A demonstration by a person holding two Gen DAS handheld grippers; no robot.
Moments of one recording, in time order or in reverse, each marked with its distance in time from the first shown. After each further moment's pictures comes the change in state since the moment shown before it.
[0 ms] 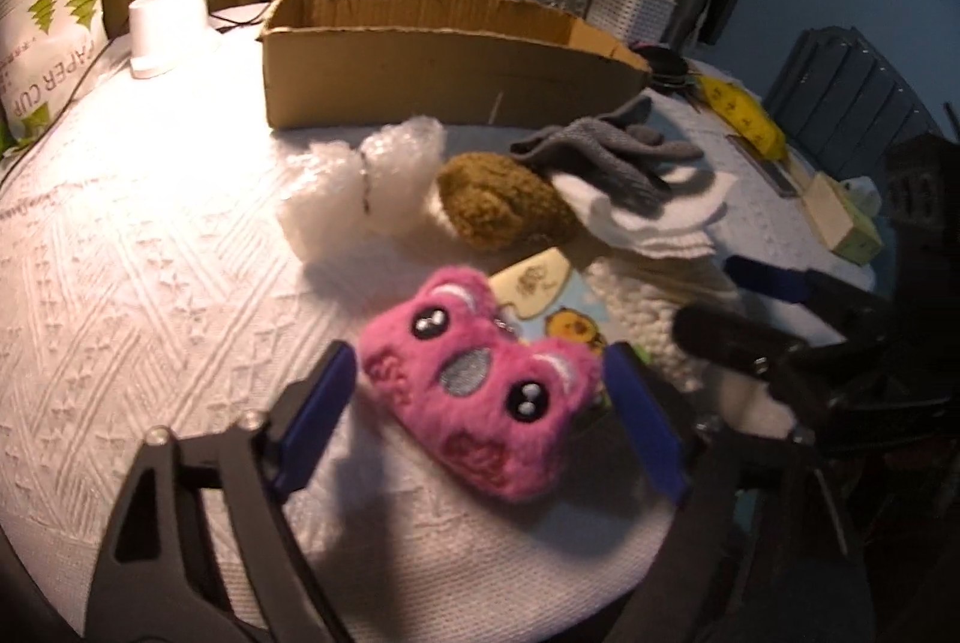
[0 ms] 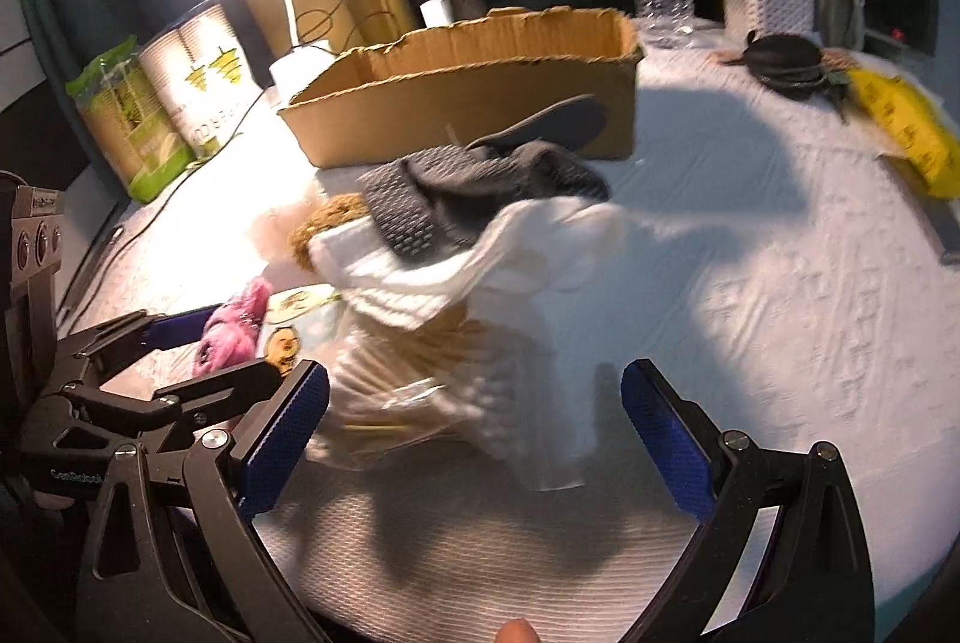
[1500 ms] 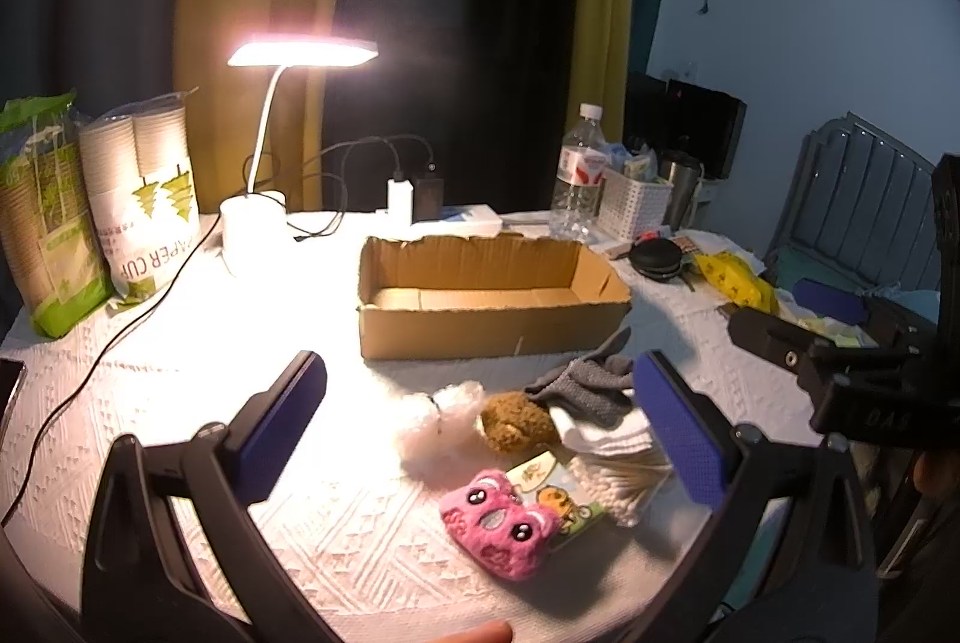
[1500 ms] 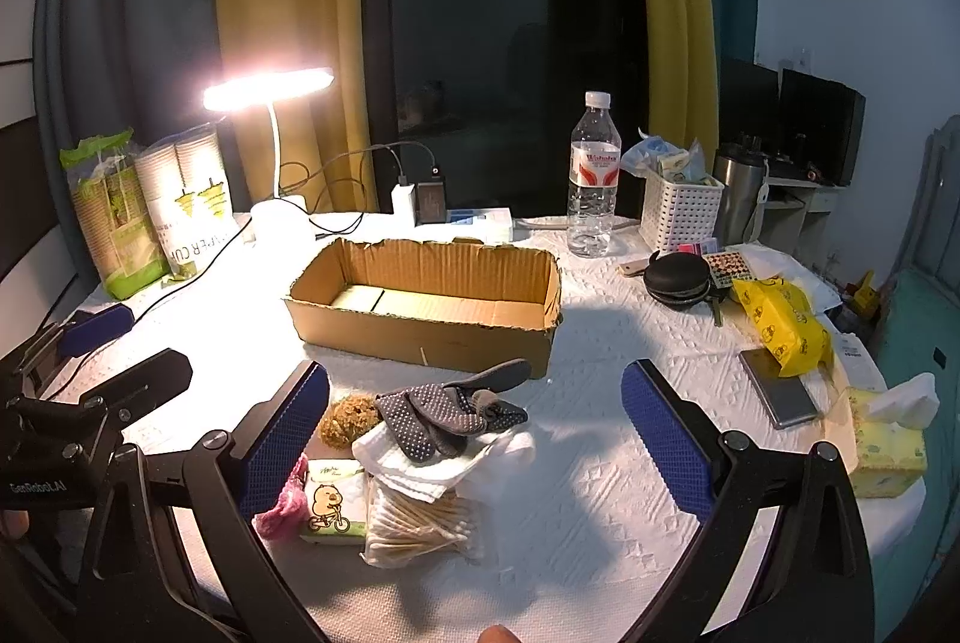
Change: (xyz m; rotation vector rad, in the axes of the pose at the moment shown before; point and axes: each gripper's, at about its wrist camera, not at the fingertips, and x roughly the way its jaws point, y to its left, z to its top) left arm -0.120 -0.016 0.040 0.032 -0.414 0.128; right arm -0.113 0.047 0.054 -0.099 -0.327 -0.254
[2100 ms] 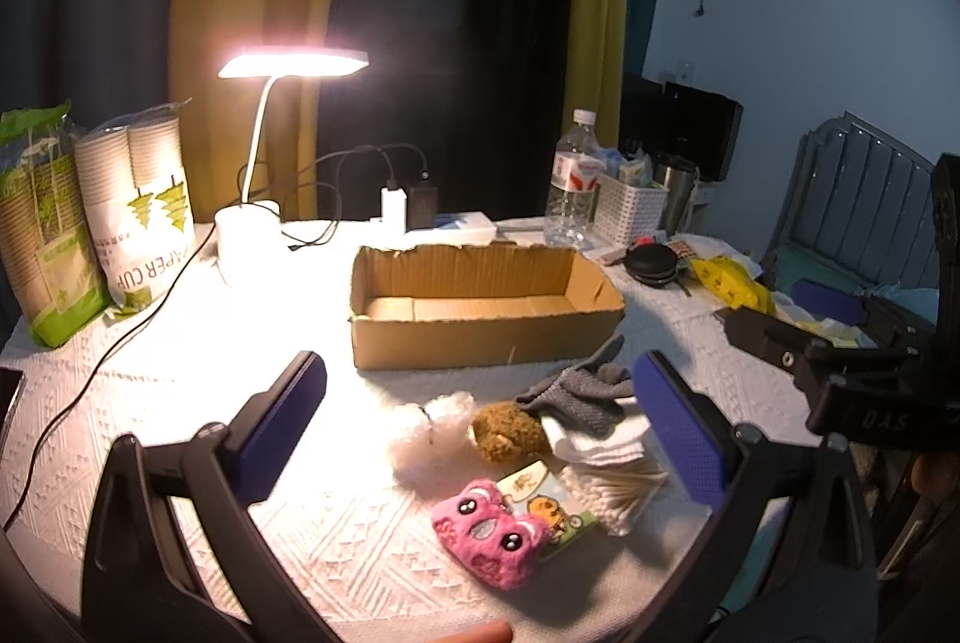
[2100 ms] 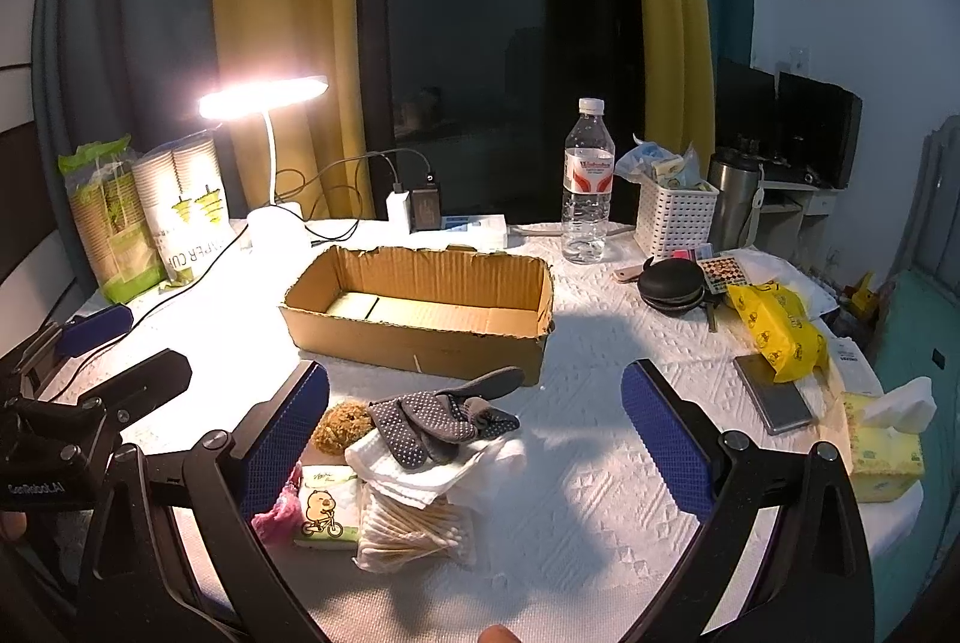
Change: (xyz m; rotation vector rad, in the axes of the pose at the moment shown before) left arm 0.002 -0.006 0.007 0.010 -0.013 -0.002; right arm 0.002 -0.006 0.003 0.005 -0.017 -0.004
